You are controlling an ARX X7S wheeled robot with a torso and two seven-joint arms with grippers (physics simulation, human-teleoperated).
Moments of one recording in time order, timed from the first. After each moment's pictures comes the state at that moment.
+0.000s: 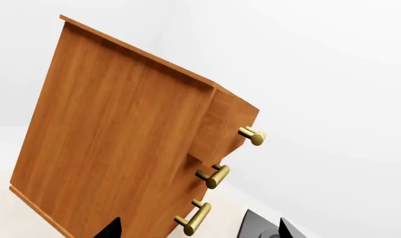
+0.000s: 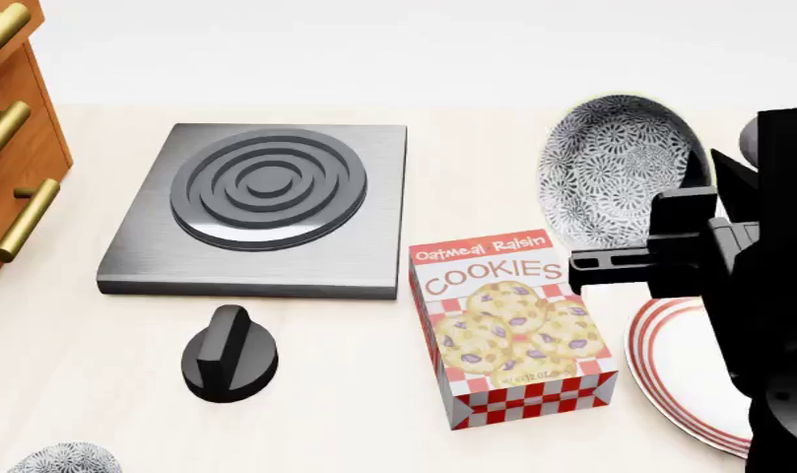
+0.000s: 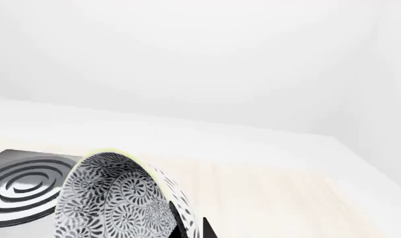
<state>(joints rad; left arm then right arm) -0.05 -0.29 -0.33 0.50 -0.70 -0.30 -0.40 0.81 0.73 -0.14 -0.43 1.05 1.03 0.55</state>
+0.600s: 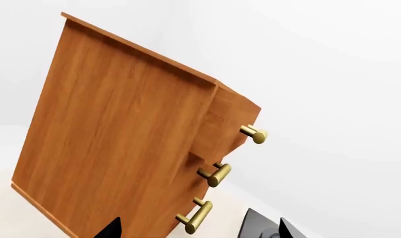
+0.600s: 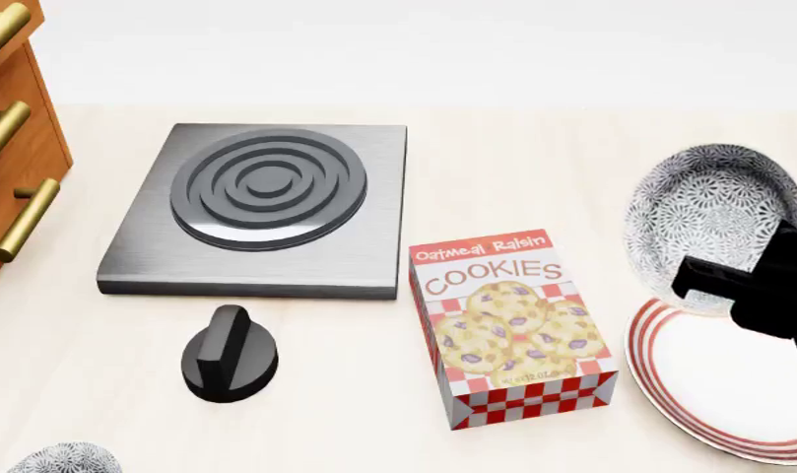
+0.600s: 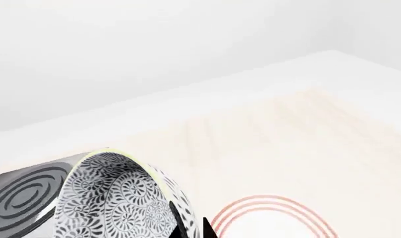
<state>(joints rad) -0.05 -0.30 -0.33 0.49 -0.71 -0.29 -0.41 0.67 0.73 0.14 -0.24 1.27 1.01 0.61</state>
